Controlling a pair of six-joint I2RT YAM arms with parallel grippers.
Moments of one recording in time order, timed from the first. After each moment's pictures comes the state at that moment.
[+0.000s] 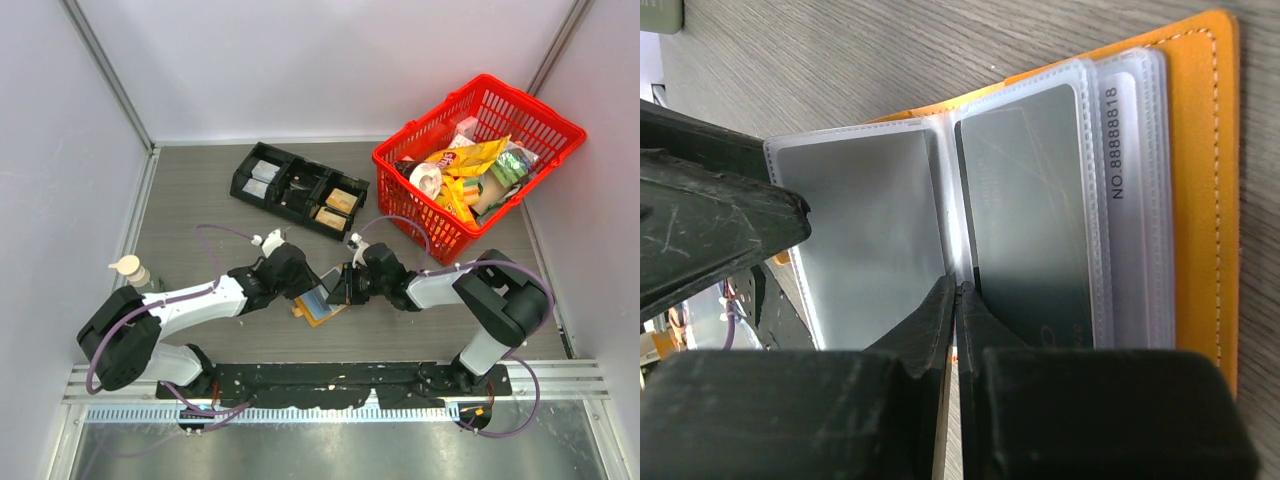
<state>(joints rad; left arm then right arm) -0.85 1.35 0.66 -0.13 -0.22 -1.17 0.73 1.64 0.53 0.45 -0.41 0.74</state>
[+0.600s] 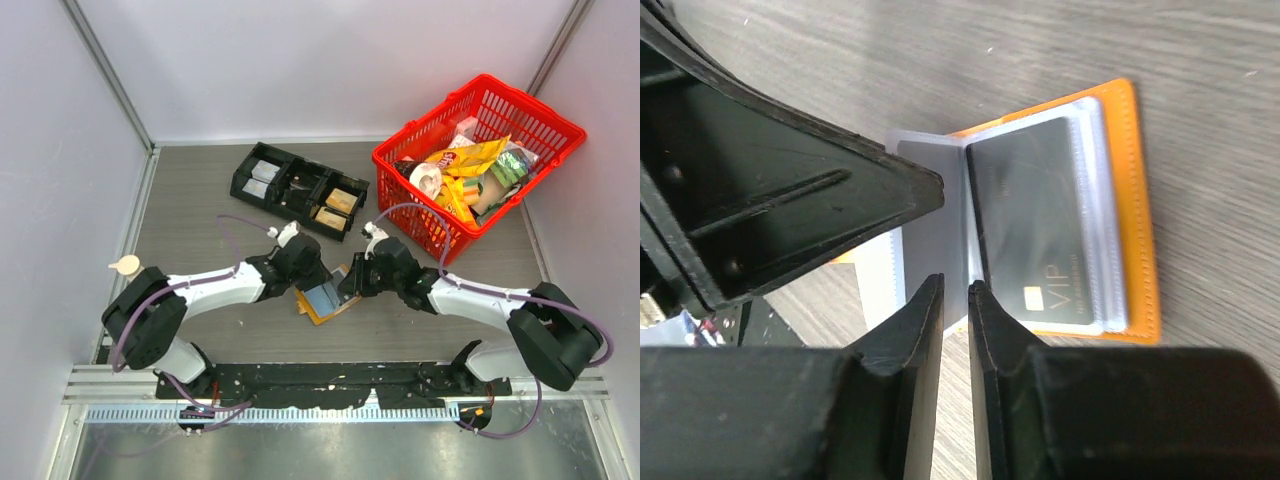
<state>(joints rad) -0.85 1.49 0.79 -0.12 -0.17 -1.17 0.73 1.36 0.55 0.15 -0.24 0.67</state>
